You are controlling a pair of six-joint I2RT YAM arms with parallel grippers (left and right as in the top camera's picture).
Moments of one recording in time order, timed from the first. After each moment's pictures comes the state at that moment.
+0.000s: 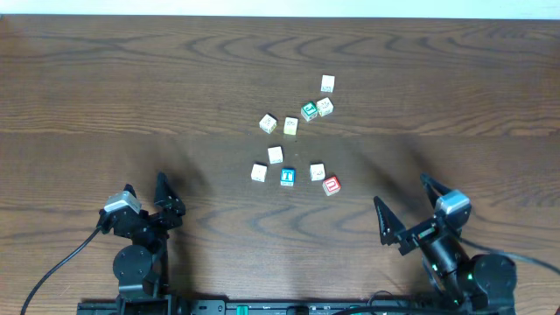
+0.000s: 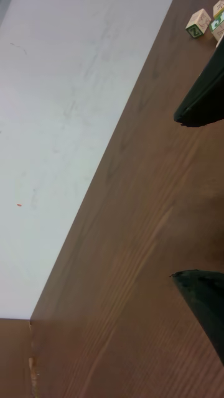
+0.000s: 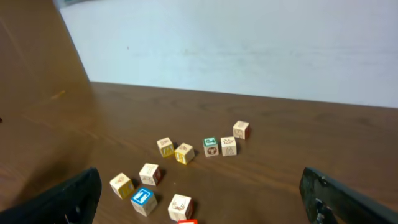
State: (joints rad) left arm 0.05 0.01 0.02 -0.10 -0.14 -0.38; right arm 0.06 0.09 0.30 -0.29 -0.42 0.15
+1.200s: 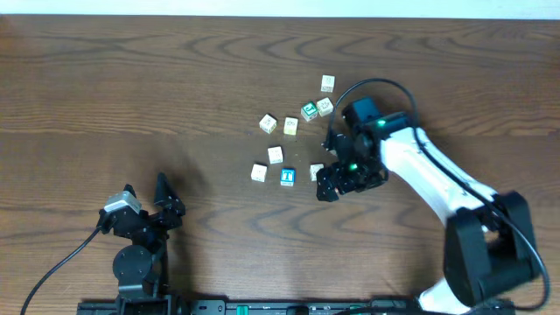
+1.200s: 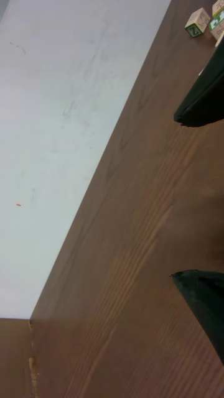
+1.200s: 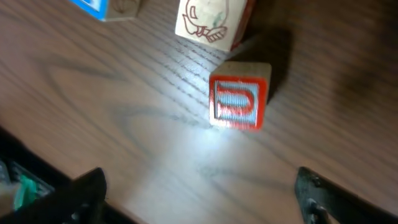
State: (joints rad) left arm 0.05 0.01 0.02 -0.11 -0.14 -0.37; right arm 0.39 1.76 1.18 -1.01 -0.35 0.00
